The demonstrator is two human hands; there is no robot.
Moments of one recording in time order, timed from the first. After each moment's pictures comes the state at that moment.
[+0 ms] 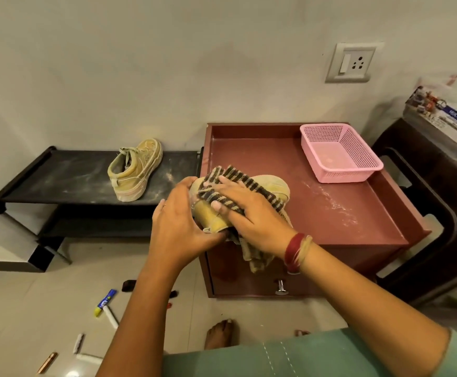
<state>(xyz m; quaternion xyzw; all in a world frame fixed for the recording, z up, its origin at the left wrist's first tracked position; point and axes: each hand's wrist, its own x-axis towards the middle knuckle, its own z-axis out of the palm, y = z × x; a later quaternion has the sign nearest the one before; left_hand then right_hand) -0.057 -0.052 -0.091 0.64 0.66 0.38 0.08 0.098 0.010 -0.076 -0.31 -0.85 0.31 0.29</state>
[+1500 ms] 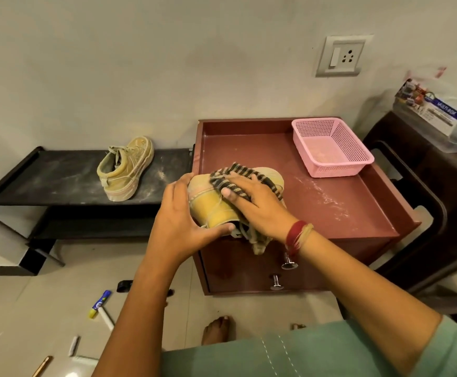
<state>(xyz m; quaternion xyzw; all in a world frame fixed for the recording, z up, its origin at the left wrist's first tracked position) -0.050 -0.043 -0.095 0.65 0.65 0.39 0.08 0.115 0.035 -0.085 -0.36 -0.84 0.30 0.28</state>
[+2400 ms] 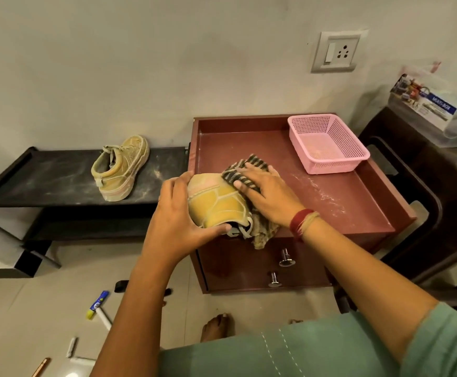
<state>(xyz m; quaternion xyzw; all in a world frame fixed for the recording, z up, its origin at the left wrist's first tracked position) -0.050 -0.040 -0.095 0.67 0.66 0.35 0.07 0.135 0.060 -0.089 -0.43 -0.85 0.20 0.23</state>
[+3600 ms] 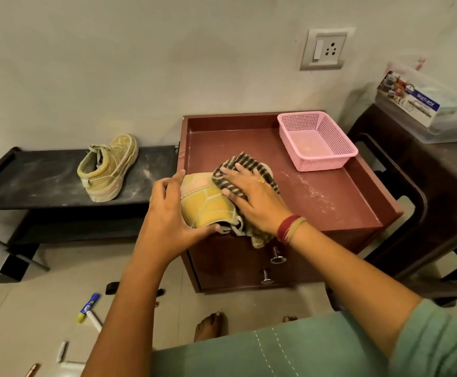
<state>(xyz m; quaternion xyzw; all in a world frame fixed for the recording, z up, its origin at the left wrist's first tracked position) -0.045 -0.039 -0.097 0.67 0.66 0.33 0.10 0.139 0.060 -0.114 -0.40 -0.87 0.17 0.24</state>
